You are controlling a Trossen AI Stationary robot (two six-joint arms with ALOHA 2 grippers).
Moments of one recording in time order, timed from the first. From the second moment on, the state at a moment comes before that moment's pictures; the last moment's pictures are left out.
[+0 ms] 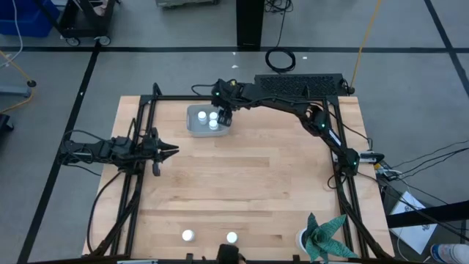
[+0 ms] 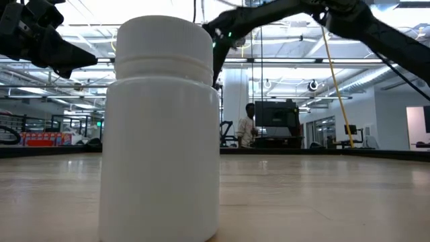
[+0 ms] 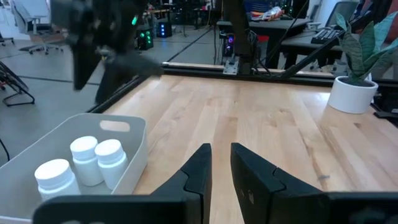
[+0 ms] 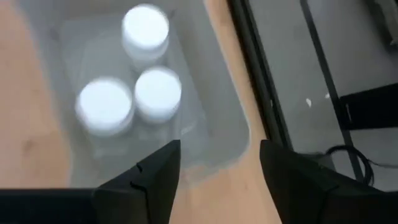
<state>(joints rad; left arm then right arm) -0.11 0.02 0.19 -0.32 -0.27 -0.07 -0.38 2.33 2.29 -0.89 0.18 -0.22</state>
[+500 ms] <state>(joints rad) -0.11 0.02 0.19 -0.32 -0.26 -0.16 -0.22 2.09 2.29 -1.05 0.10 -0.13</state>
